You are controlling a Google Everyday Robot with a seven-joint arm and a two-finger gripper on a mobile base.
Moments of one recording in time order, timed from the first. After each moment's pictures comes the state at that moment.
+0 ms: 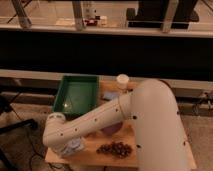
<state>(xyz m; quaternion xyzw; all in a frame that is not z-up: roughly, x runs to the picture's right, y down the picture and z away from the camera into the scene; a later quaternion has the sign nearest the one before) -0.242 0.318 0.748 -0.28 -0.22 -0.34 0.87</state>
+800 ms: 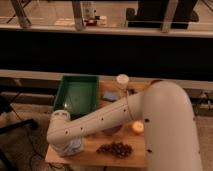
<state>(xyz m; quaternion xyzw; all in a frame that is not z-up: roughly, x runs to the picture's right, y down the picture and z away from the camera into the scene) -0.236 0.296 0.723 -0.27 -0.25 -0.32 0.87</state>
